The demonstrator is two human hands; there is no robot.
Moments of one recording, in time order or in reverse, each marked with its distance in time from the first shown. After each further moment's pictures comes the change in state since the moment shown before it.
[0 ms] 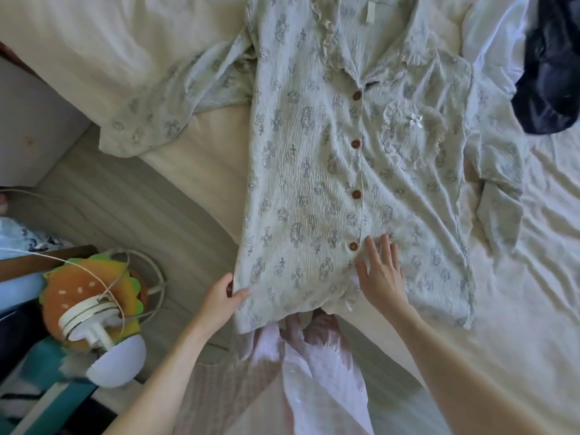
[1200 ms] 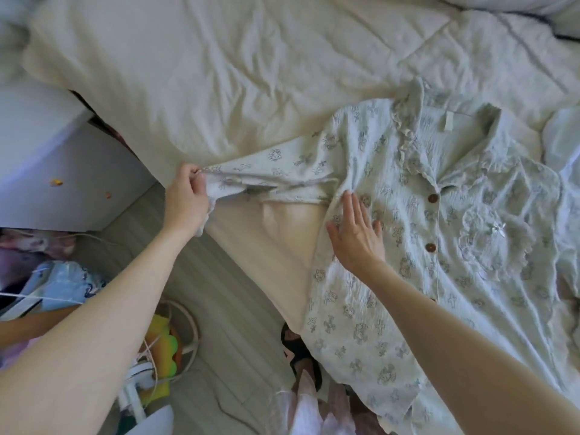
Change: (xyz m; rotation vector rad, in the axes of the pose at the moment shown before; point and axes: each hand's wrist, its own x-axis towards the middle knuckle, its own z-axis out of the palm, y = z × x) left_hand 0.127 0.192 -0.227 0.244 0.809 0.412; right_hand 0.139 -0.242 -0.072 -0.005 0.120 -0.361
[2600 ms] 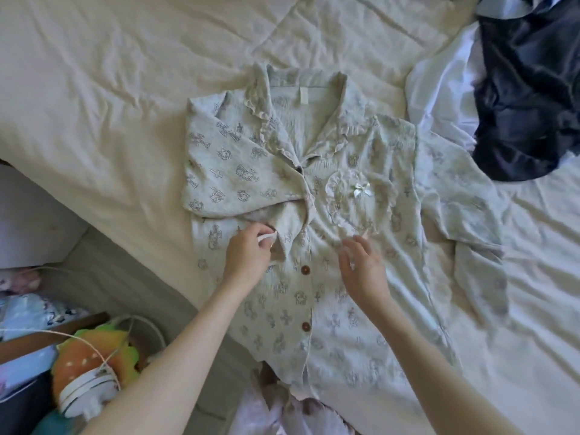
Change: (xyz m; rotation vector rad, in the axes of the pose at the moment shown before) left_hand -0.205 0.176 0.177 0.116 -0.423 0.037; right_hand -0.108 0.222 -0.038 0.409 0.187 0.150
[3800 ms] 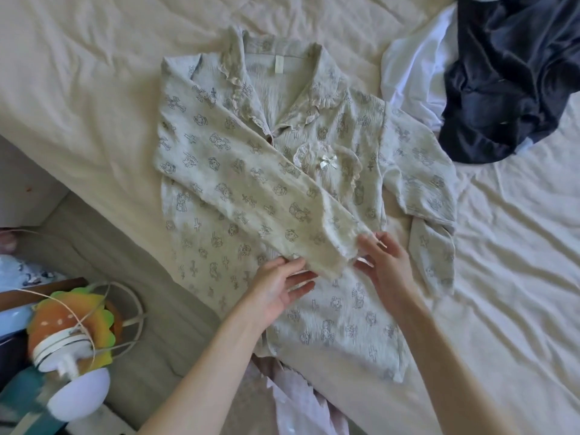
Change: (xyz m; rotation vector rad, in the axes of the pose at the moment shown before) left_hand -0.106 0.044 0.077 -1.223 -0.429 -0.692; right_hand -0.044 0.051 -0.089 1.080 -0.105 0.402
